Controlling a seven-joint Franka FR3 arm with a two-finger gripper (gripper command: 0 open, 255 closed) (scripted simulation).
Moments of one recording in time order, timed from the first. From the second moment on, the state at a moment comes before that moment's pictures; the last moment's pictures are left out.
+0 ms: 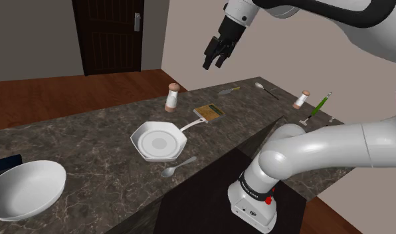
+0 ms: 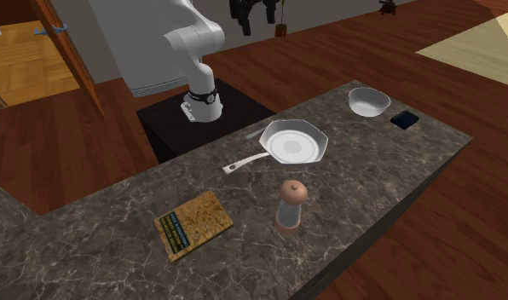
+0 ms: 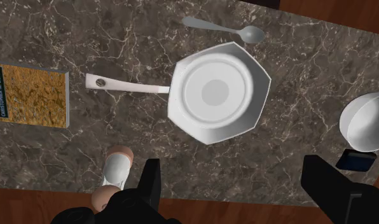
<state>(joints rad) -0.02 -0.76 -0.02 -2.31 0.09 1.70 -0.10</state>
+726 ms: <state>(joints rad) -0.03 -0.49 -0.08 -2.29 0.06 1.92 -0.21</state>
